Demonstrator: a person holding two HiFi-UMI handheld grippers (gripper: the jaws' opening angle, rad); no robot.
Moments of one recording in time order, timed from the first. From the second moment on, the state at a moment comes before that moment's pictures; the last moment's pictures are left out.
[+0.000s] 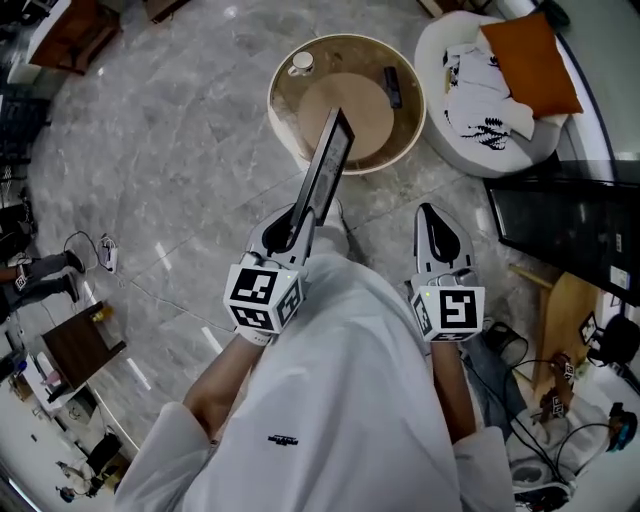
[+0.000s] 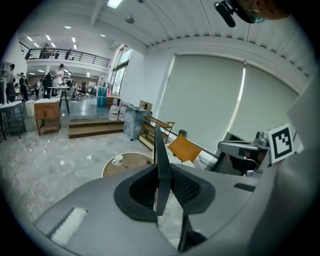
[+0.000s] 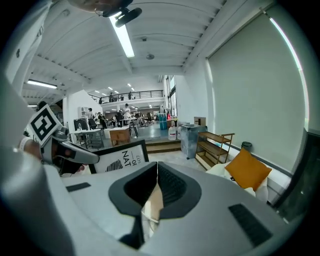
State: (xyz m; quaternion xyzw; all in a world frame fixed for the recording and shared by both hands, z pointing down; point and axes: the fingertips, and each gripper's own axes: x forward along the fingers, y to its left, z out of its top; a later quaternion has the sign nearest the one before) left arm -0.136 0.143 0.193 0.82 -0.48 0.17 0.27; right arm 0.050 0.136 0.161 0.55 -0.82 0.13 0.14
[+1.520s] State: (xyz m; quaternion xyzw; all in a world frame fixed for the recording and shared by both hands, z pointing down) left arm -0.106 -0.061 0.330 0.74 -0.50 0.16 0.42; right arm 0.048 -0.063 0.266 0.46 -0.86 0.19 0.14
